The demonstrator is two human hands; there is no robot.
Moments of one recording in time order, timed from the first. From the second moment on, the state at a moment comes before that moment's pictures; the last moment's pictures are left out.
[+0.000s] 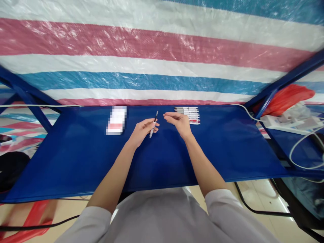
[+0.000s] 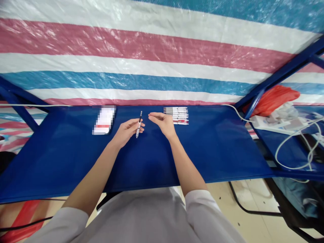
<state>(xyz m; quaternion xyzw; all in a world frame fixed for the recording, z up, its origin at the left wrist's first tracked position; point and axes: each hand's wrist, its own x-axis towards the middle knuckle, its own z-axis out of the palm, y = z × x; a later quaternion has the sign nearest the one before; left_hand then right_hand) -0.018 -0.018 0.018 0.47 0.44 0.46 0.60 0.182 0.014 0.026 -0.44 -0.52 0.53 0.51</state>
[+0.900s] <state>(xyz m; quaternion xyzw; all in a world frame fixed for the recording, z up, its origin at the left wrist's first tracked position) -0.004 0.001 0.005 0.52 0.52 0.44 0.51 0.154 0.022 -0.002 -0.45 -0.38 0.56 0.59</state>
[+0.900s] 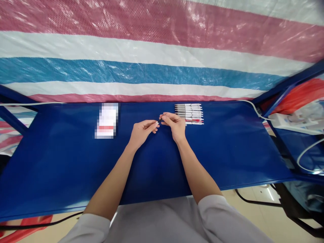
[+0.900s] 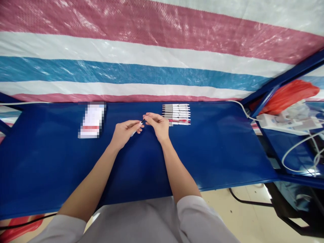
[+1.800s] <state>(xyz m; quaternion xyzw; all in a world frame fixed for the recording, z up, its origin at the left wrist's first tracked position) -0.021 -0.009 0.015 0.49 0.47 0.47 0.56 0.168 0.027 0.008 -0.43 -0.34 0.50 0.67</state>
